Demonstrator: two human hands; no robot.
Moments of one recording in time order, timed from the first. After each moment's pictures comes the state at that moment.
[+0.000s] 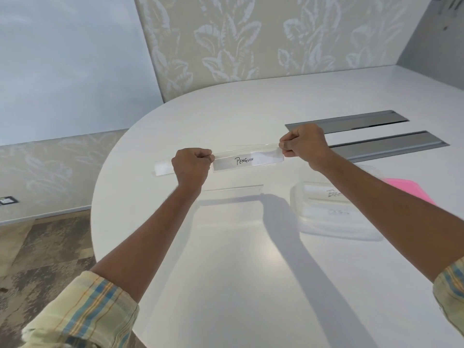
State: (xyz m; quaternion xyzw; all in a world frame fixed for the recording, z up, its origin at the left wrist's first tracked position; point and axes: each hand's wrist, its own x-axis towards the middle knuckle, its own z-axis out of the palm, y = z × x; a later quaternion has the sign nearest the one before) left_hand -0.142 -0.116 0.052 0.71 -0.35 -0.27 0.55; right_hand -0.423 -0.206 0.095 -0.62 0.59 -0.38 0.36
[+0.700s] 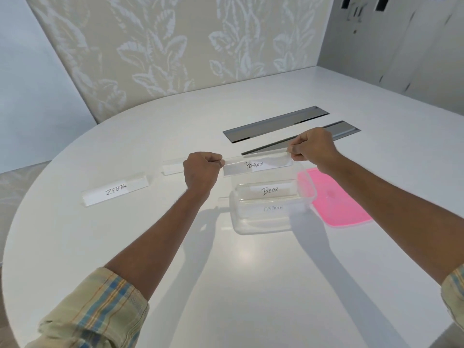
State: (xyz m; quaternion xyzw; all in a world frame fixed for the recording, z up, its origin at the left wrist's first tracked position) left_hand -0.331 -0.164 0.056 0.67 -0.47 -0.32 0.48; right_hand -0.629 -0.183 0.103 -0.54 0.67 -0.42 0.31
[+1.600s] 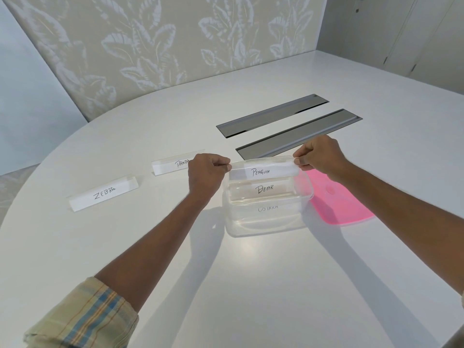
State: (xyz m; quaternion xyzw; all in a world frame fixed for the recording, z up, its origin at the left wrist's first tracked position) left_hand -0.360 -0.170 0.043 0.65 -0.56 -0.31 0.42; right_hand -0.679 -0.191 0.059 -0.56 0.69 -0.35 0.30
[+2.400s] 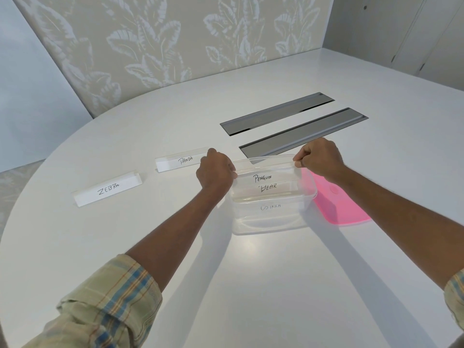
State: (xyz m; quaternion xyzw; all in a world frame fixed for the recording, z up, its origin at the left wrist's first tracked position) left_hand -0.384 -0.178 0.045 0.74 -0.64 -0.12 0.19; right_hand -0.664 -0.192 0.051 -0.60 0.73 -0.24 0.20
